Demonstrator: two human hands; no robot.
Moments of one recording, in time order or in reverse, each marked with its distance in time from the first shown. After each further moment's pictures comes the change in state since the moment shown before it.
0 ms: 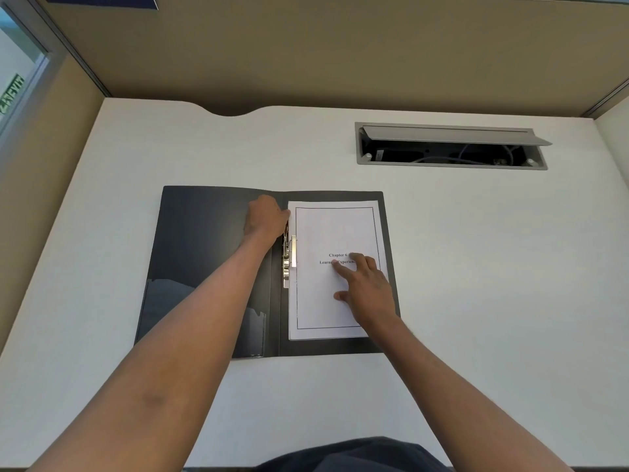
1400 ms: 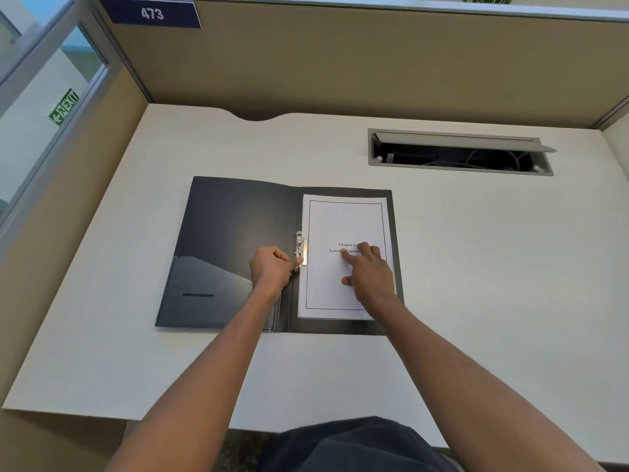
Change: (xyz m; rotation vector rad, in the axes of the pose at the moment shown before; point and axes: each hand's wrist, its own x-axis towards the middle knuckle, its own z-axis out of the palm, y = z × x) left_hand -0.132 -0.057 0.013 -0.360 0.048 -0.260; right_hand -0.004 -0.004 0.000 -0.021 -0.015 -0.003
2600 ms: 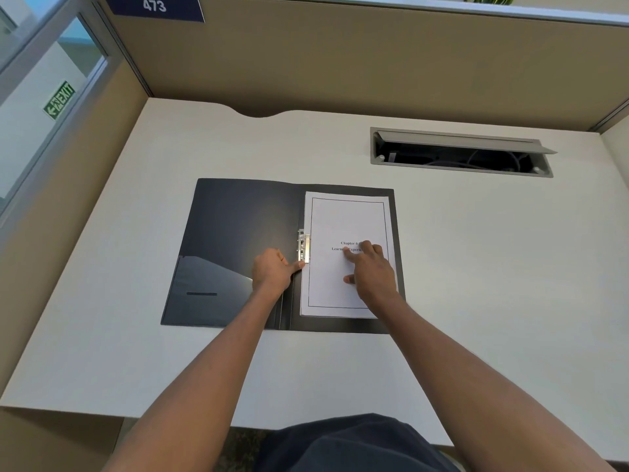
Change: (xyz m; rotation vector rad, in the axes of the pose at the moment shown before) left_hand -0.007 -0.001 -0.009 0.305 -0.043 0.086; right_hand 0.003 0.000 0.004 -0.001 0.010 -0.002
